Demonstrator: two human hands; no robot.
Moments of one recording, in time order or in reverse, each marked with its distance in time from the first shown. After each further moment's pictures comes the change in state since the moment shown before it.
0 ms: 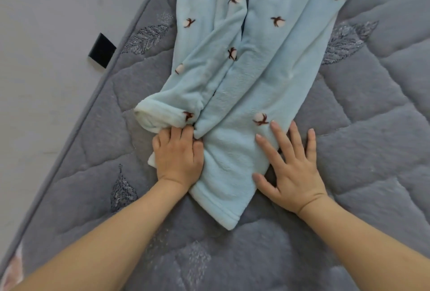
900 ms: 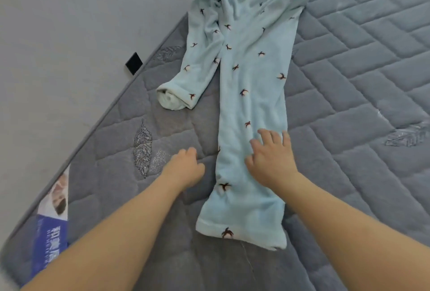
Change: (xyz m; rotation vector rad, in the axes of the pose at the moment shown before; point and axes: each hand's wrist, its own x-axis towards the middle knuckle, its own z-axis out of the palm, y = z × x) left_hand -0.167 0.058 -0.127 -0.072 -0.687 -0.138; right_hand -0.128 -0.073 -0.123 -0.217 -0.255 0.206
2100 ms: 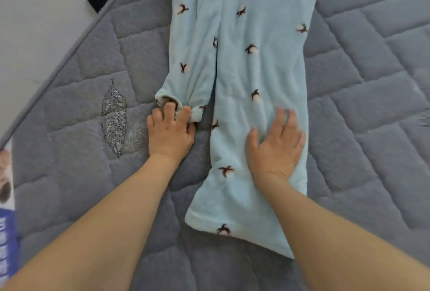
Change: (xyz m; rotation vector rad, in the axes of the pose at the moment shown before) left_hand 0.085 -0.039 0.074 0.181 0.723 0.155; right_hand 0.014 -0.022 0.097 0.349 0.256 0.523
